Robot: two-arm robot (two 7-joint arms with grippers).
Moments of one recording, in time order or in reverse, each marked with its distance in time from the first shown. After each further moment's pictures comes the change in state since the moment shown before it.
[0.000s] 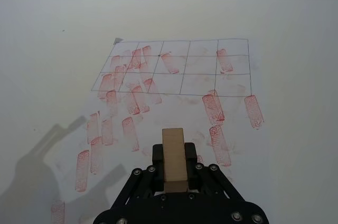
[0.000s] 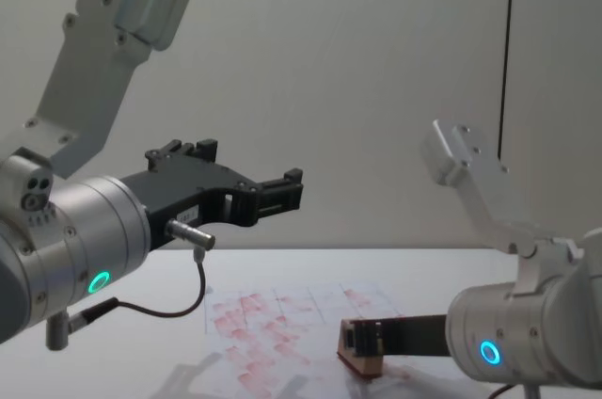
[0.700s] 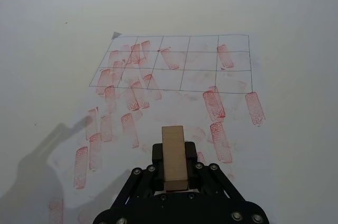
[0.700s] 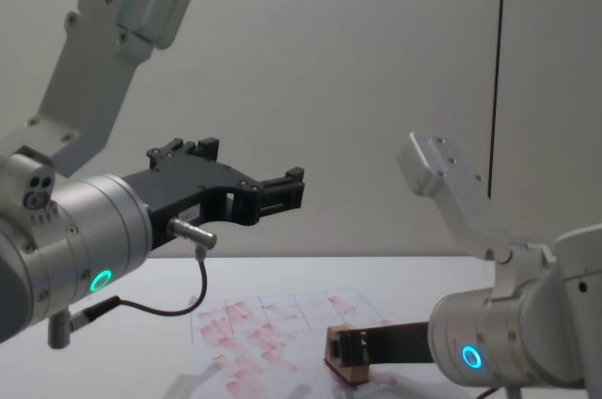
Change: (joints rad) left arm 0.000 0.000 0.000 0.000 0.000 0.000 0.000; right arm 0.037 -0.018 -0.010 0.071 -0.033 0.020 0.039
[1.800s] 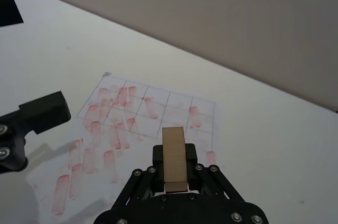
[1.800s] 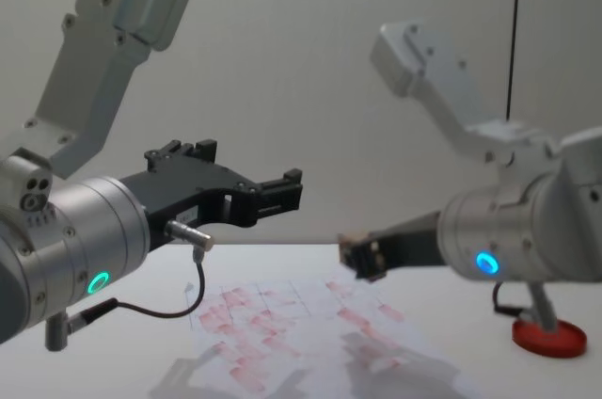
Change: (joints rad) left arm 0.000 0.000 0.000 0.000 0.000 0.000 0.000; right arm 0.018 0.035 -0.030 -0.165 -0.277 -0.032 0.058
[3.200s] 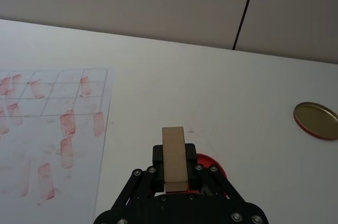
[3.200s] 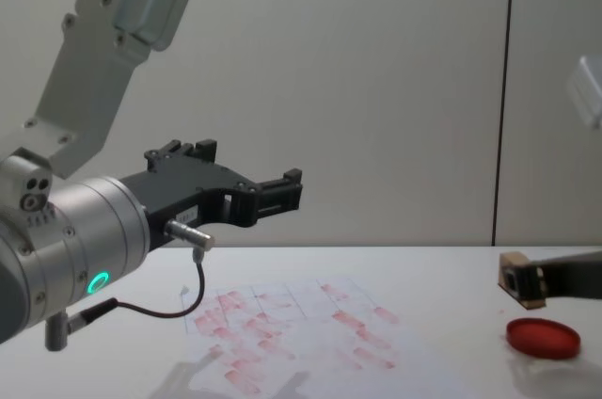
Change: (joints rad) left arm 0.000 0.000 0.000 0.000 0.000 0.000 0.000; right arm -0.107 0.112 0.155 -0.062 0.200 -0.024 -0.167
